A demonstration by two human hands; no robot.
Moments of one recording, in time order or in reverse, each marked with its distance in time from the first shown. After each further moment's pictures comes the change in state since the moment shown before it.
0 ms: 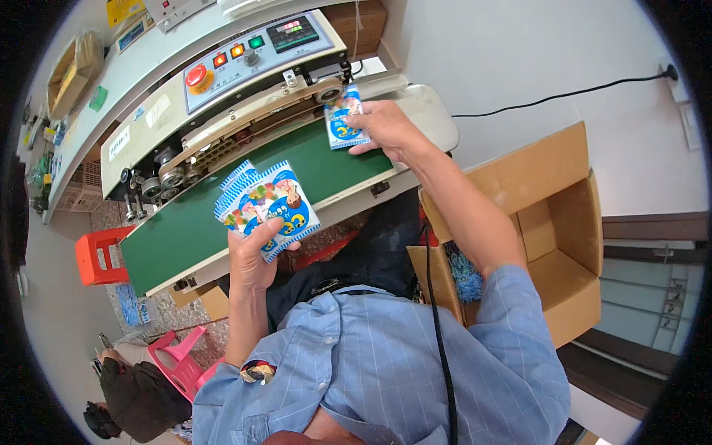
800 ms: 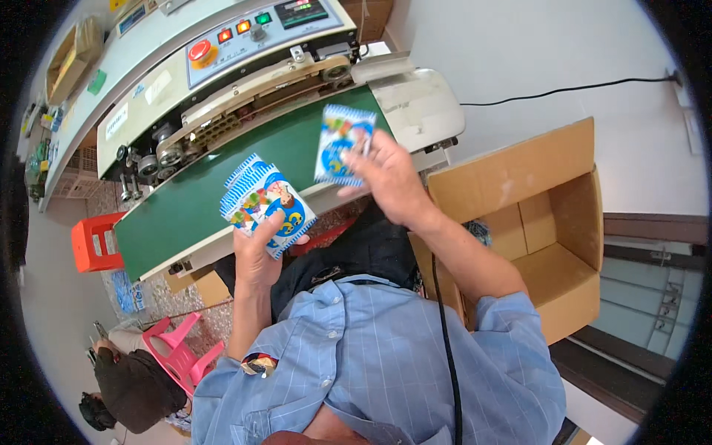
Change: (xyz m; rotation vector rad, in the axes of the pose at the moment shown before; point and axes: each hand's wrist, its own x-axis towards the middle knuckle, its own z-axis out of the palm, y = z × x) left_hand -0.020 -0.020 -0.017 -0.046 0.006 -0.010; right_hand -0.097 0.040 0.057 0.242 -0.010 -0.254
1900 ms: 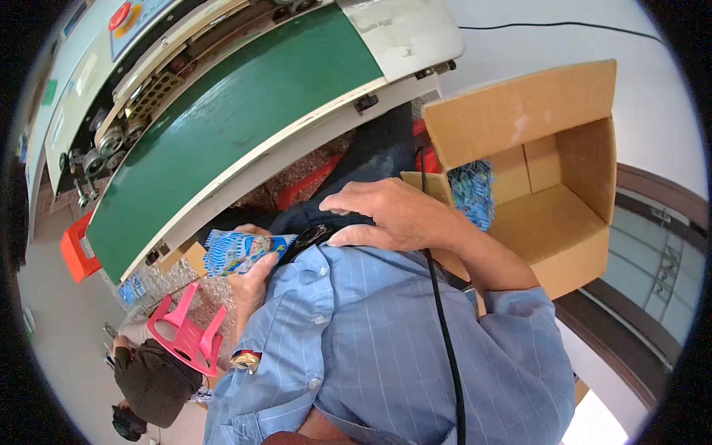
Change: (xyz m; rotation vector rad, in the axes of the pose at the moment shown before) left_hand -0.073 -0.048 -0.071 0.432 0.132 -0.132; right_hand -0.078 0.020 -0.021 -0.769 -0.512 -0.106
